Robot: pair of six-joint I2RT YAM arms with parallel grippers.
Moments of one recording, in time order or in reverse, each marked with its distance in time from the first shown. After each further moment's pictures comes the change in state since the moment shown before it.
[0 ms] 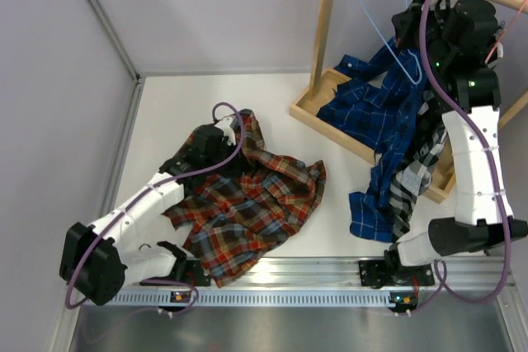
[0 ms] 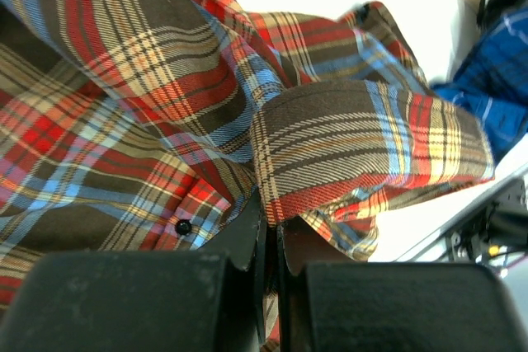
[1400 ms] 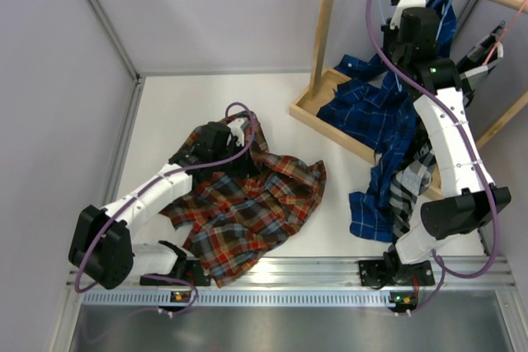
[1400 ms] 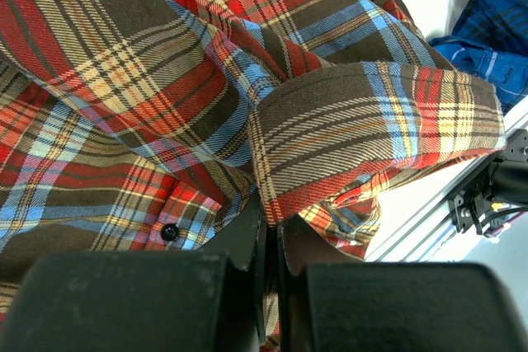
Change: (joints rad) left arm 0.002 0.106 0.034 0.001 0.114 0.064; right arm 0.090 0.108 -0.073 -0.128 0.403 -0.140
